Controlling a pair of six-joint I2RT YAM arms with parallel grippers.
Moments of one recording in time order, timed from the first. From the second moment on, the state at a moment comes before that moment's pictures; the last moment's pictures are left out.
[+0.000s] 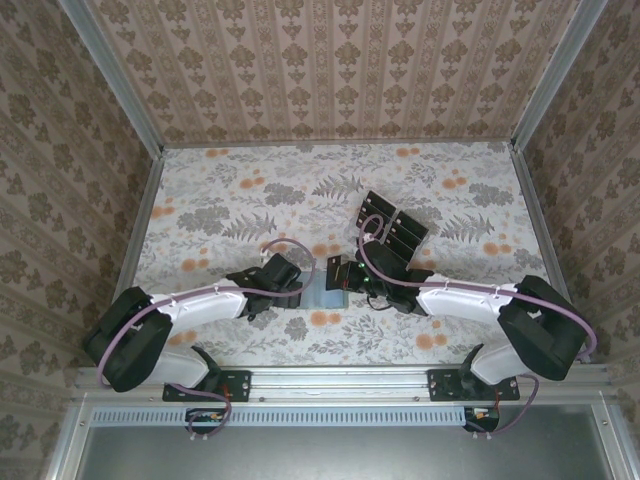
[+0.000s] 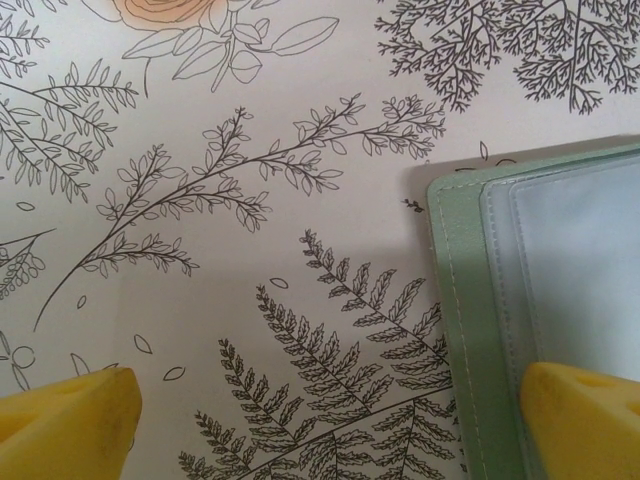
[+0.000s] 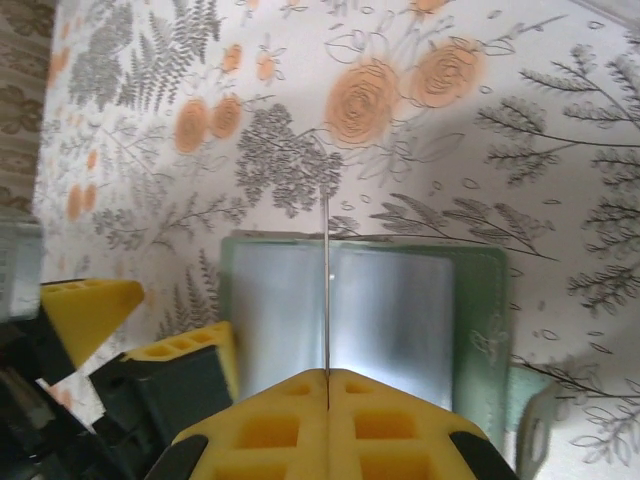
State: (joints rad) left arm -0.82 1.36 0.57 -0.34 -0.34 -0.53; right arm 0.80 1.43 0.66 0.10 0.00 0.94
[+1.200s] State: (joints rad) left arm -0.82 1.36 0.55 -0.32 -0.34 -0.54; right arm 0.82 1.62 0.54 0.51 -0.06 0.98
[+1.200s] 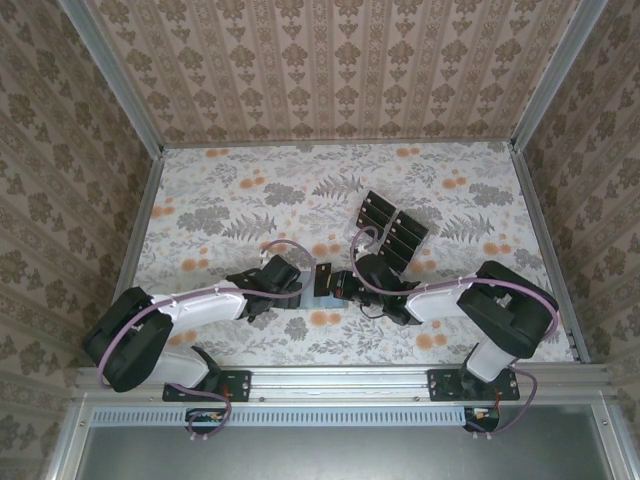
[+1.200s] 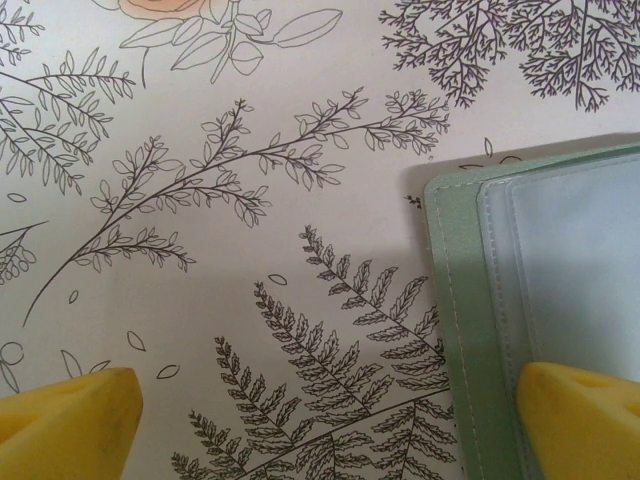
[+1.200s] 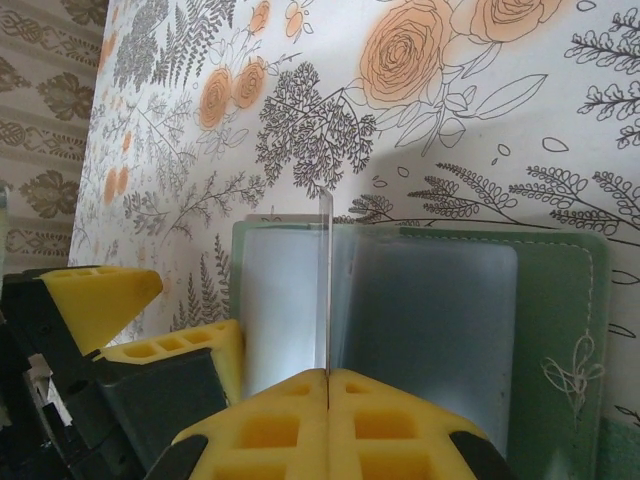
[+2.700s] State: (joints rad) left arm -0.82 1.36 0.55 -0.32 -0.34 -0.54; right arm 0.83 1.71 0.44 0.73 -0.14 1.07
